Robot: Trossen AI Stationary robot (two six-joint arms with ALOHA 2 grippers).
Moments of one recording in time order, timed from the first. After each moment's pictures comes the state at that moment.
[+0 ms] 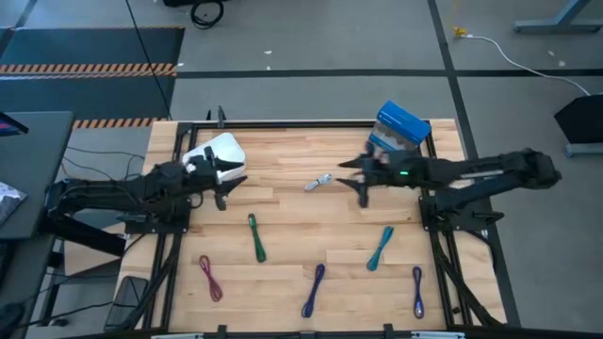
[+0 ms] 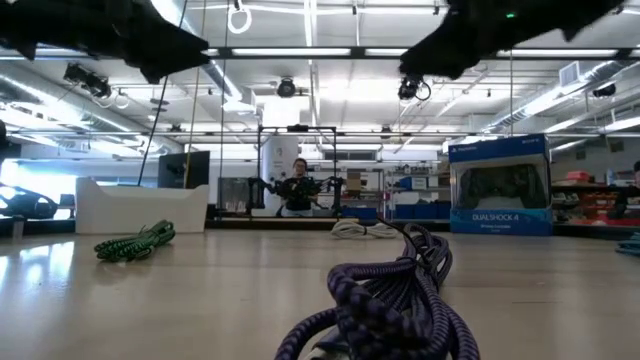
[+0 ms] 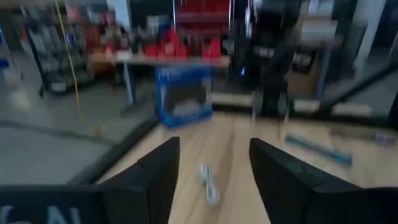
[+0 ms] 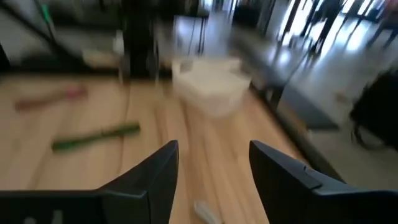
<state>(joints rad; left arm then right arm) 0.09 0.55 0.34 0.17 -0.24 0.01 -0.06 1.05 0.66 0.07 0.16 -0.10</state>
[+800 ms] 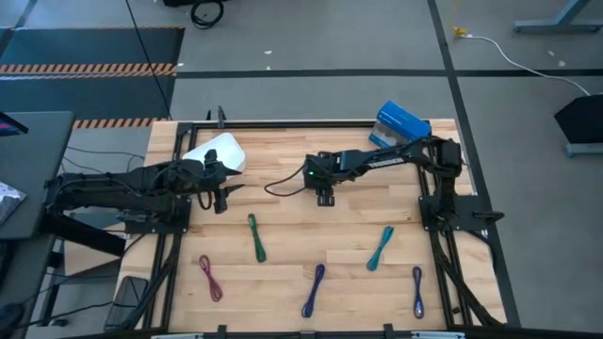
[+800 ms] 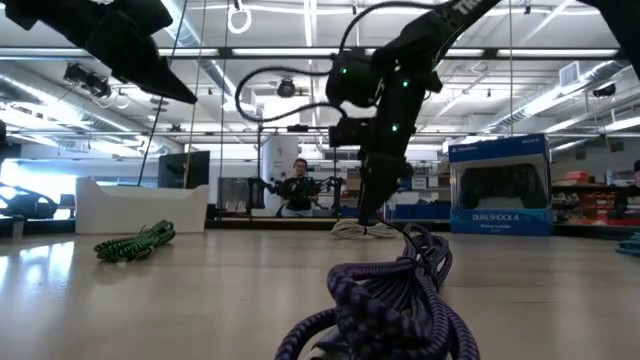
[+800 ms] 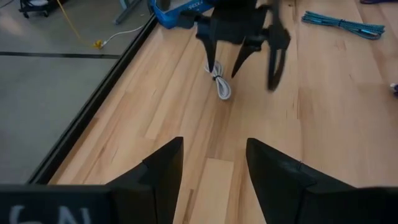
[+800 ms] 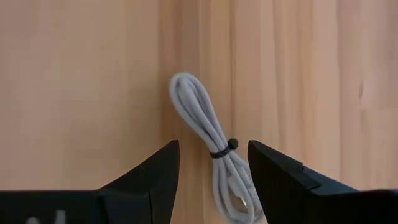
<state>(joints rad) 0.09 0.66 0.54 -0.38 -0.25 0.06 -0.20 1.92 1.26 -0.53 0.17 -0.21</state>
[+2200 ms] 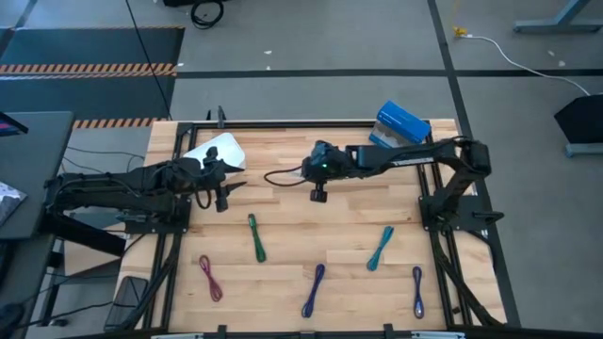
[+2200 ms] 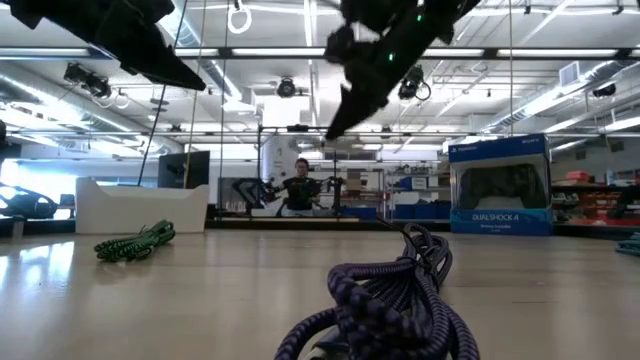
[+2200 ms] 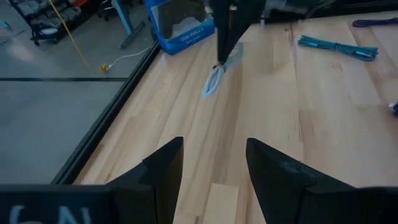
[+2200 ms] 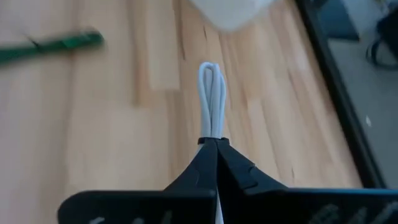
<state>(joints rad) 0.09 0.66 0.54 -0.28 -0.25 0.12 -0.12 1.67 1.26 -0.35 0.16 -0.15</state>
